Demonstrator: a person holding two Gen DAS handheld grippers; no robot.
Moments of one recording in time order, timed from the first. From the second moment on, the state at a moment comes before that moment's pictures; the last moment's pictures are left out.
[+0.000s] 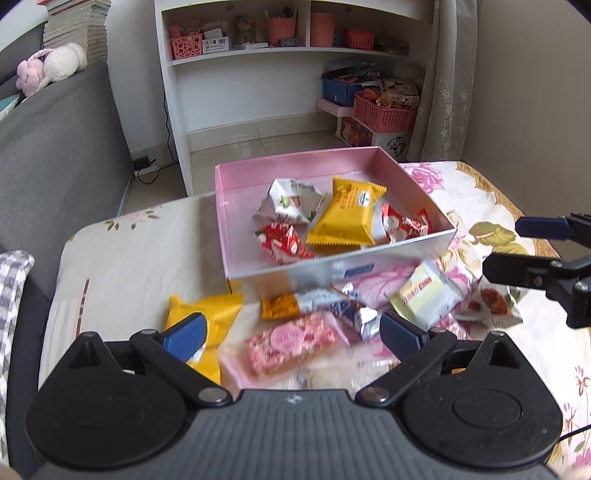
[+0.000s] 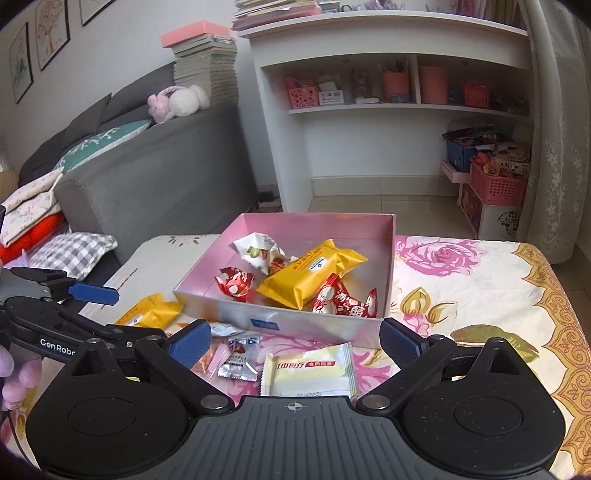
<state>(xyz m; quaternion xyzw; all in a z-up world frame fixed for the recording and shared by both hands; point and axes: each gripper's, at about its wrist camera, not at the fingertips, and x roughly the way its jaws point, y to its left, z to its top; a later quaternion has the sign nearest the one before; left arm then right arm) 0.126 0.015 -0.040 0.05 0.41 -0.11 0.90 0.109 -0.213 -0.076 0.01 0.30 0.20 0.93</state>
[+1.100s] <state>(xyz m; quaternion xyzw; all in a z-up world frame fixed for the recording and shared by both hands) 0.069 0.040 -0.100 0.02 0.45 -0.14 0.88 0.062 -0.189 -0.135 -0.10 0.31 0.28 0.90</state>
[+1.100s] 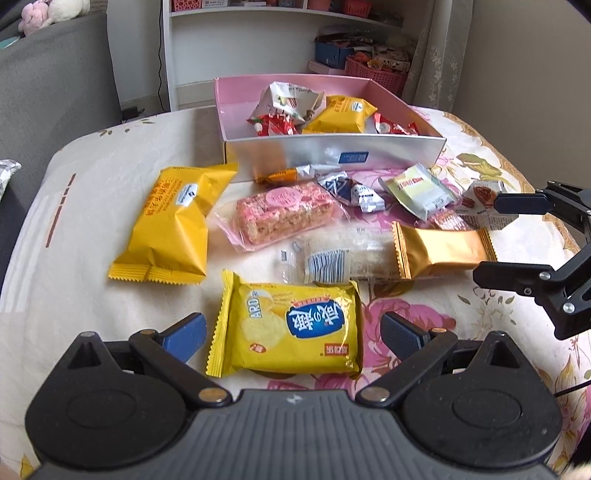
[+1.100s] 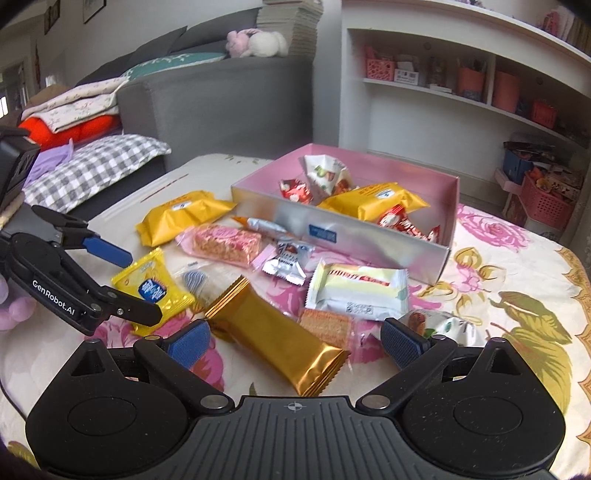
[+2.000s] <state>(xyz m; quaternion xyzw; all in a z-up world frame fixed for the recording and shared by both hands) 0.063 0.035 -0.109 0.08 0.46 -0.15 0.87 0.055 -0.168 -0.152 -0.13 0.35 0.34 0.86</state>
